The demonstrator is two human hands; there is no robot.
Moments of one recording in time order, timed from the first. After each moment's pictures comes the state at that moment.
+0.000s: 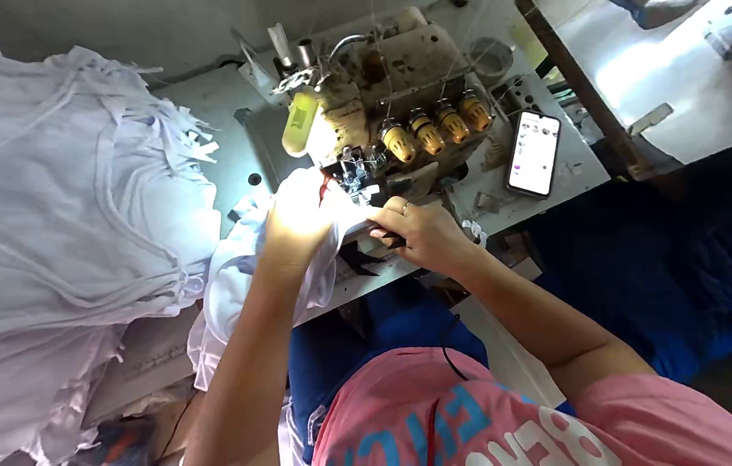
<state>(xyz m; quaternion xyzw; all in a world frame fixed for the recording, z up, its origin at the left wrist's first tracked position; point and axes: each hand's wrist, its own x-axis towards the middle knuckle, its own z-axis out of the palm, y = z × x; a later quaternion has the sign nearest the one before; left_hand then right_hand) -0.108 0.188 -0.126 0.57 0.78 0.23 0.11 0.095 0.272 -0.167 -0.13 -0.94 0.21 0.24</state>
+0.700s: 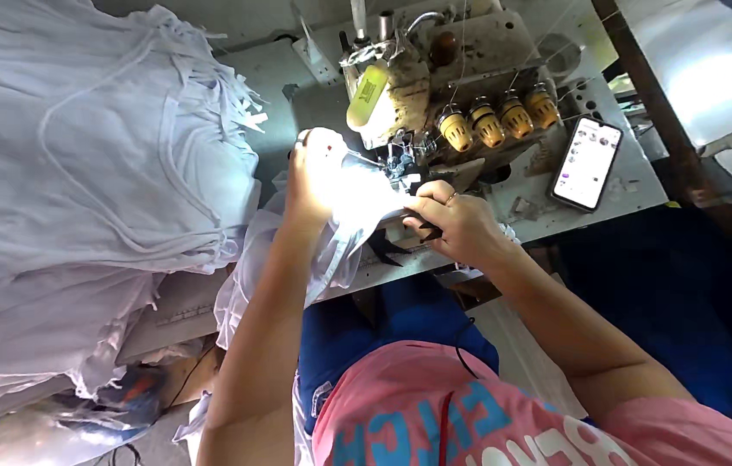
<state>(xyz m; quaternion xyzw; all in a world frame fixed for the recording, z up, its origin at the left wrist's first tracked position) -0.127 0.185 -0.123 0.46 0.79 0.39 0.10 0.092 0.276 -0.163 -0.10 -0.94 0.19 0.27</state>
